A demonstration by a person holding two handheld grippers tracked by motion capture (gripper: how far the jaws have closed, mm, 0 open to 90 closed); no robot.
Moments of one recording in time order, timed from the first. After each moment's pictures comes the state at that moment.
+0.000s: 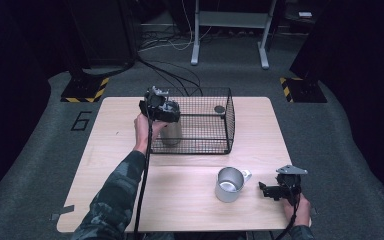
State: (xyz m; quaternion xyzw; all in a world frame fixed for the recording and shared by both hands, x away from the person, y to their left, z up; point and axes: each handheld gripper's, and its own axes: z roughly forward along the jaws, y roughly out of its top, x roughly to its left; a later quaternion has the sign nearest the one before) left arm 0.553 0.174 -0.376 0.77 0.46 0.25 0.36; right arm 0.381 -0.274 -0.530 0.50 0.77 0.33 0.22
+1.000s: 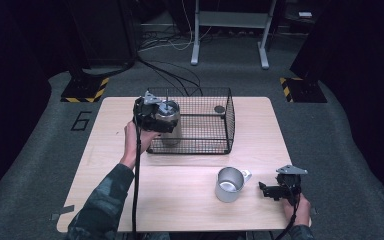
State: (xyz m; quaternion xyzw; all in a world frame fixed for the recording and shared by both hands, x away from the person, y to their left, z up) left arm 0.486 0.186 -0.346 0.78 0.40 0.23 0.42; right arm 0.381 -0.274 -0.530 0.51 0.77 0.33 0.22
